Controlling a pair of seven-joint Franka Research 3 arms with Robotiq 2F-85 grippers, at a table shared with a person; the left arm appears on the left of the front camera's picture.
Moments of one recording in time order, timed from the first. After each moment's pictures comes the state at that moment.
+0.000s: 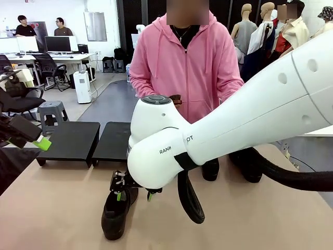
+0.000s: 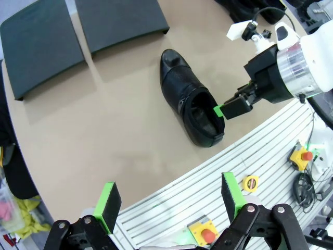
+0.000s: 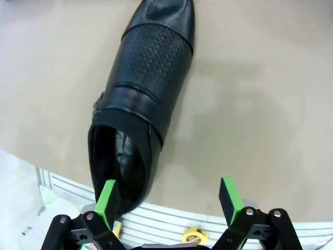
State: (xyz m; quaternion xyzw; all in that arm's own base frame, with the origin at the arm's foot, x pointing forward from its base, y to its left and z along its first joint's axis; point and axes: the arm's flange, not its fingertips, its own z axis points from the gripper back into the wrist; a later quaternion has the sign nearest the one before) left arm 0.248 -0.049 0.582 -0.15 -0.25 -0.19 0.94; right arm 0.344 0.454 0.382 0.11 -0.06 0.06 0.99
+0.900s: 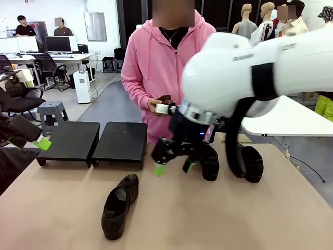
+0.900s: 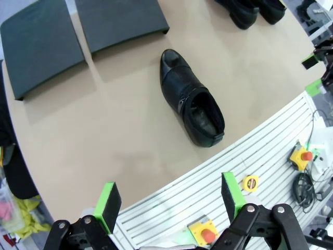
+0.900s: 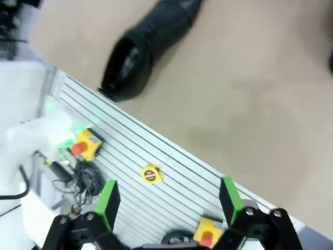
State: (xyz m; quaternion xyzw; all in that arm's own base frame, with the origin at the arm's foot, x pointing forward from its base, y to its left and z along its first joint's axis) left arm 0.248 -0.049 0.582 -0.15 -0.25 -0.19 0.94; right arm 0.326 0.315 0.506 0.17 -0.03 0.23 0.96
